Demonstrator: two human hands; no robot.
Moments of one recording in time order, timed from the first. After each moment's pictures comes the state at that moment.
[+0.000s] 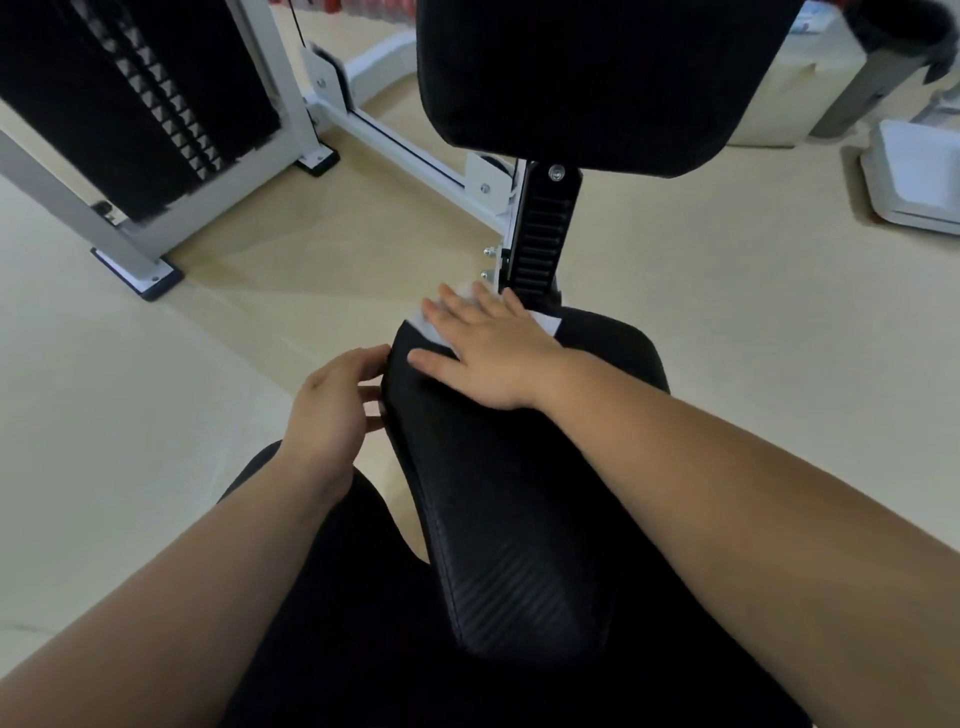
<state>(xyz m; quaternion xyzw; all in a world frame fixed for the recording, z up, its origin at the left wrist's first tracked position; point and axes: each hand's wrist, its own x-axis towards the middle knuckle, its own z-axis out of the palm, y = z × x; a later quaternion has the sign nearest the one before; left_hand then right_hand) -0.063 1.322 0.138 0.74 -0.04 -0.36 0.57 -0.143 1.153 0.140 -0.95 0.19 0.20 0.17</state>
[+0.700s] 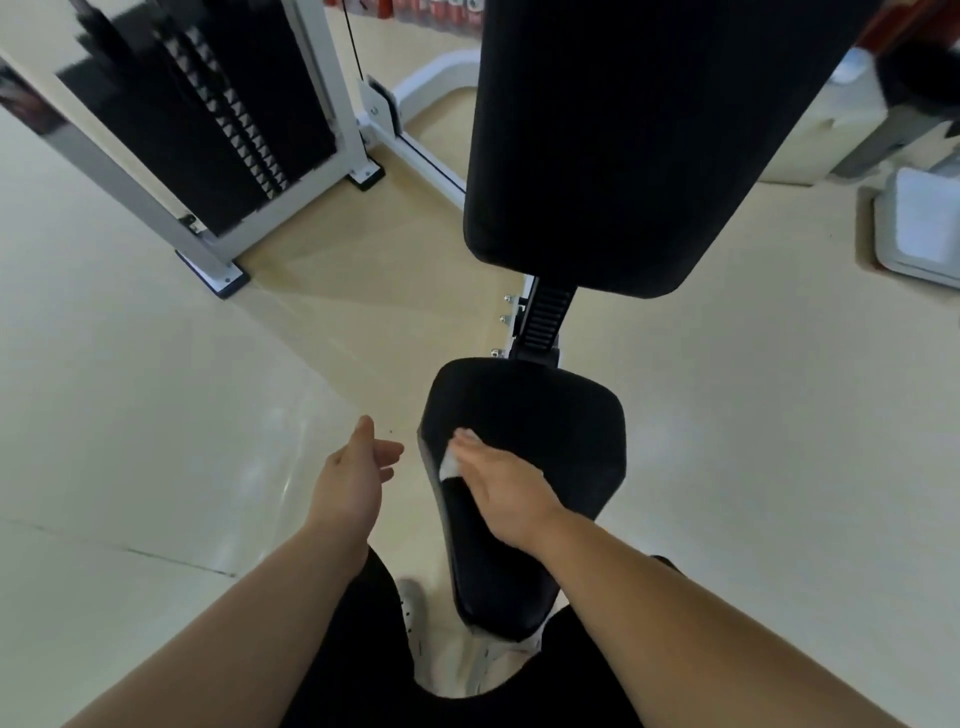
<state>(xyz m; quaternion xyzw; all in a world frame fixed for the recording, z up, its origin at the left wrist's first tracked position) -0.085 1.353 0.281 0.79 0.13 -0.41 0.43 -0.211 1.220 0.221 -0.85 0.21 0.16 0.45</state>
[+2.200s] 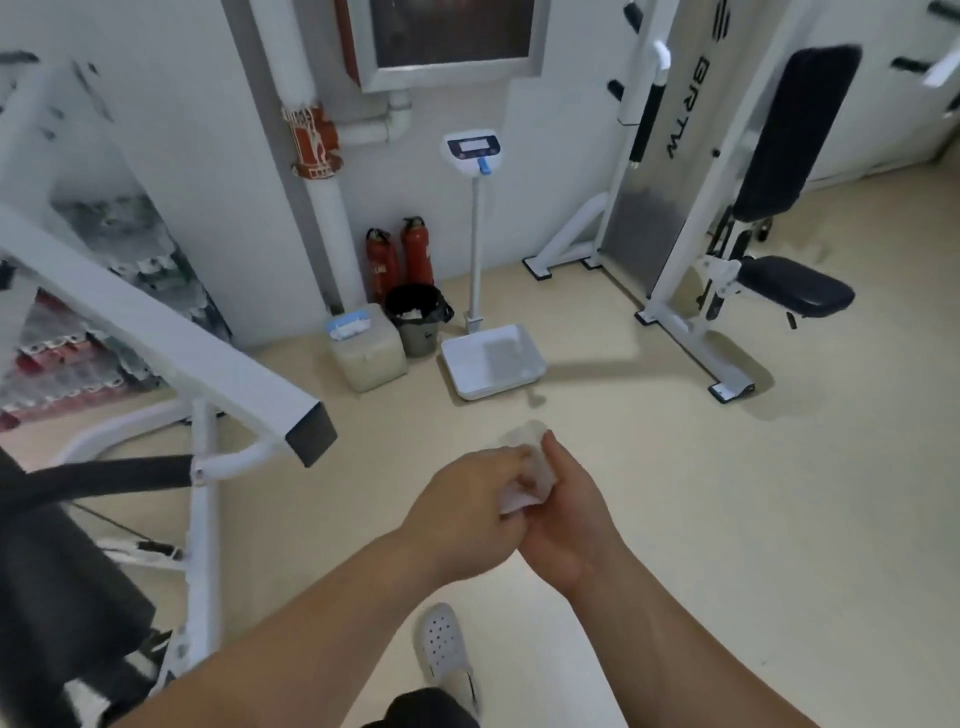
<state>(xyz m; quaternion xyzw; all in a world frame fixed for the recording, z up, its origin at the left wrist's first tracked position) -0.633 0.852 0.693 0.55 -0.75 -0.28 0.24 -0.771 0.831 0.673 -0.14 0.40 -0.42 0.80</state>
